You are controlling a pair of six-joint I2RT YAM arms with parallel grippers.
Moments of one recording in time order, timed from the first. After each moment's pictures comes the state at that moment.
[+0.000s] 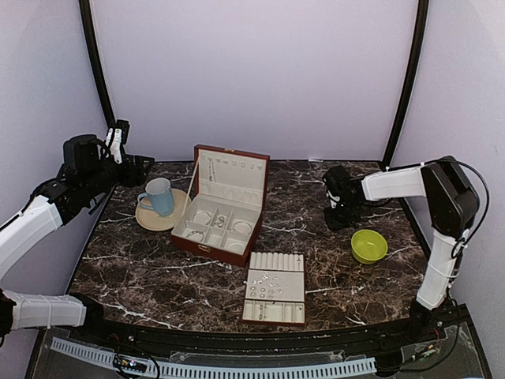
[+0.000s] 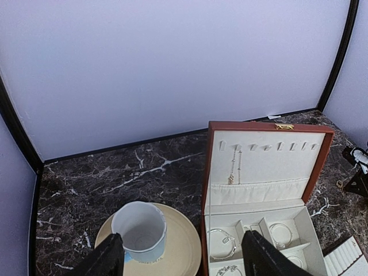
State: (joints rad) left arm -0.27 1.02 0.89 -0.16 0.04 -0.04; right arm 0.47 1.87 1.17 -0.53 0.23 0.26
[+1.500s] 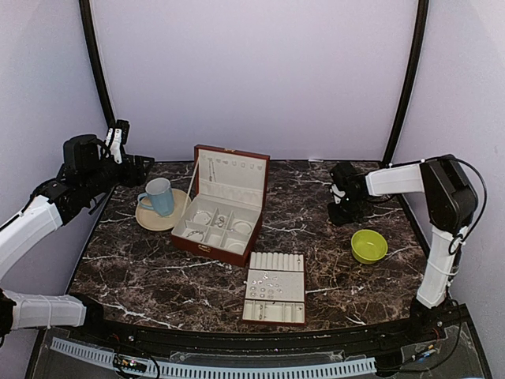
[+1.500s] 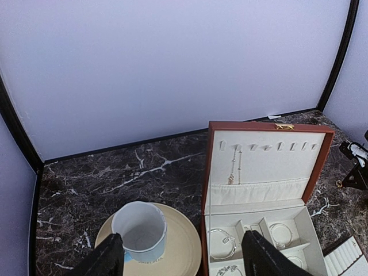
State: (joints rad) left arm -0.27 1.02 0.89 -0.16 0.04 -0.04; right arm 0.39 1.91 1.21 -0.50 0.15 0.19
